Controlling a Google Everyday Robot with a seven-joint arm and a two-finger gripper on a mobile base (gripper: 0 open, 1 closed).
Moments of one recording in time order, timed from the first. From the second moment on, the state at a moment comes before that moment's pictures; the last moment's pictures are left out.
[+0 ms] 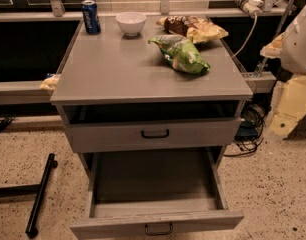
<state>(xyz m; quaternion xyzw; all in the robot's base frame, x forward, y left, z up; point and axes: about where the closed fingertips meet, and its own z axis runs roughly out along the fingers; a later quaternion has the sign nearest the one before) 0.438 -0.216 0.977 -0.60 0.78 -0.04 0.16</state>
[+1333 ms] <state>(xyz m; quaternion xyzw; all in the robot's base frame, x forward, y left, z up) 0.532 -0.215 0.984 -0.56 0.78 -0.02 0.27</state>
